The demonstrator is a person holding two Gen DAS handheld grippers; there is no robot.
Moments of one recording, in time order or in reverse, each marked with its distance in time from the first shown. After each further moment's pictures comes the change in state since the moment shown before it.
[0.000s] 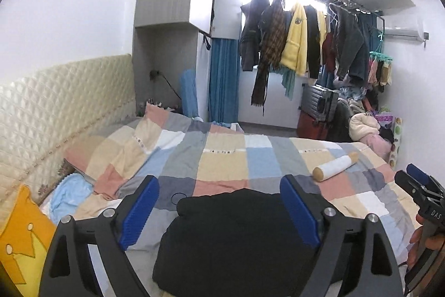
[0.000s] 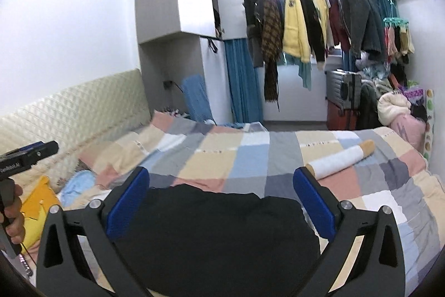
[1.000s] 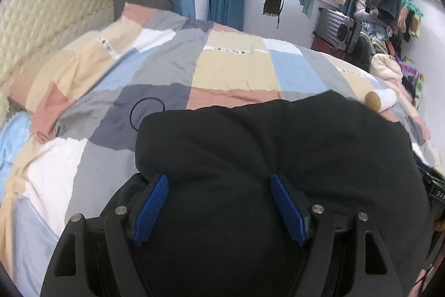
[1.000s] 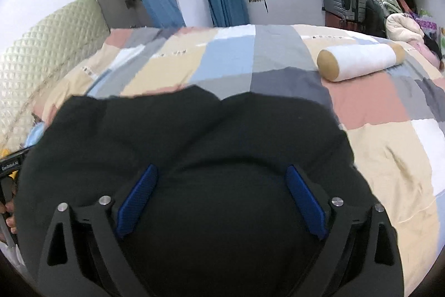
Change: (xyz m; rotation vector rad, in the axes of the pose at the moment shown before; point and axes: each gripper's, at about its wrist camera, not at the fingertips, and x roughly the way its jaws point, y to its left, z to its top) left arm 0.335 0.036 -0.150 -0.002 0.421 -0.011; right arm 0.265 -0.095 -0.157 0.086 0.450 -0.048
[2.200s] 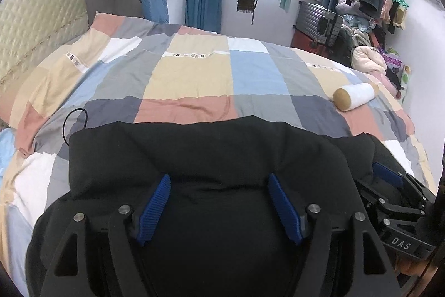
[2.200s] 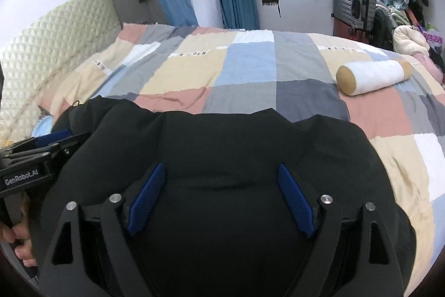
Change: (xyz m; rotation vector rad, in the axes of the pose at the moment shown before) left arm -0.016 -0.087 0.030 0.037 0.031 -0.073; right arm -0.017 0.051 0.009 -0.040 0.015 0.010
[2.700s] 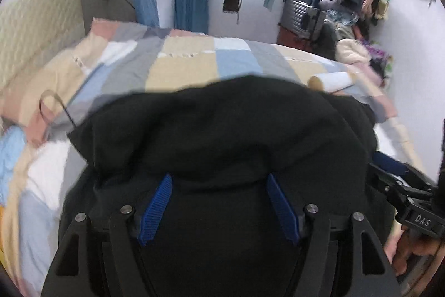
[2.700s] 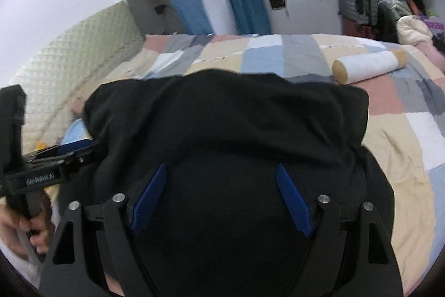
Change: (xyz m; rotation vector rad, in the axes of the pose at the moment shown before) left arm -0.086 -0.011 -0.038 0.060 -0.004 -0.027; right arm -0.085 -0.002 -0.032 0.051 -0.047 0.096
